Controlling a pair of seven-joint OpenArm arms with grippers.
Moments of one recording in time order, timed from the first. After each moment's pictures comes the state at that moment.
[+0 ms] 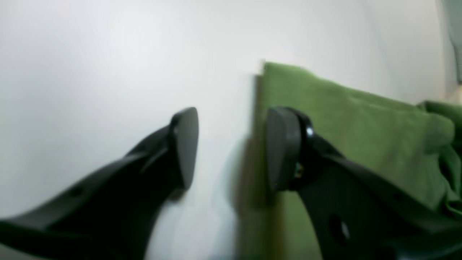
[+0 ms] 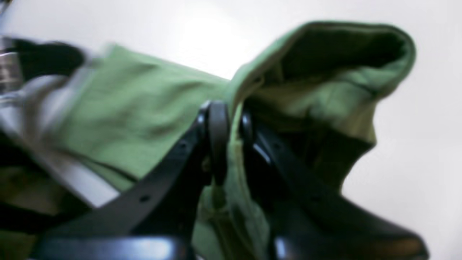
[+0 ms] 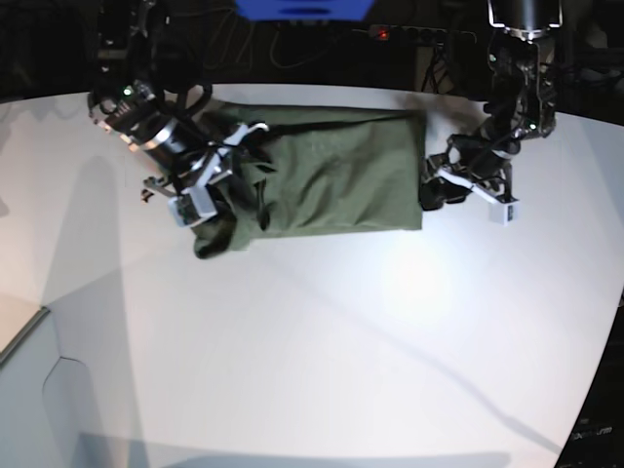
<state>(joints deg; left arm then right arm) 8.0 -9.9 -9.4 71.2 -37.7 -21.1 26.5 -18.8 -2.7 6.3 103.6 4.5 38.9 -26.9</state>
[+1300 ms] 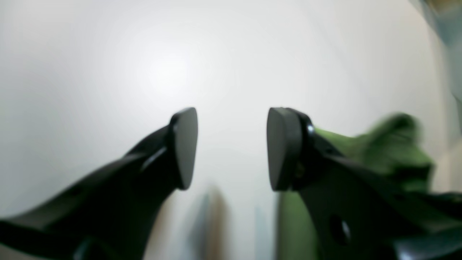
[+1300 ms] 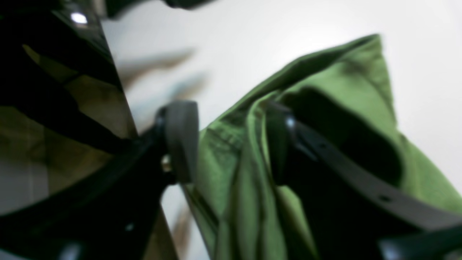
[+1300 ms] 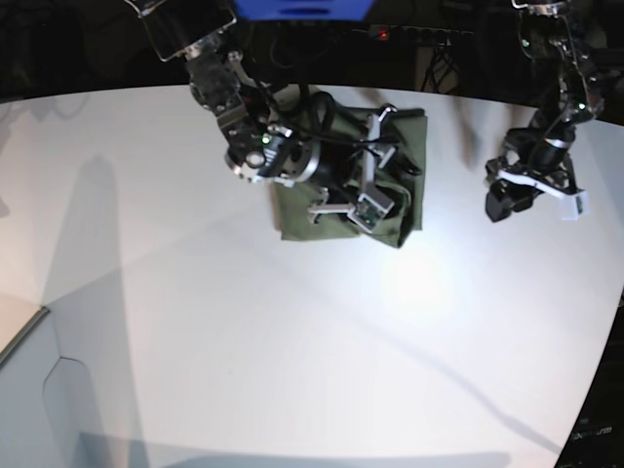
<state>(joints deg) 14.8 -9.8 -25.5 85.0 -37.9 -20.9 28.4 -1.7 -2.8 -24.9 80.8 4.9 35.8 -26.2</state>
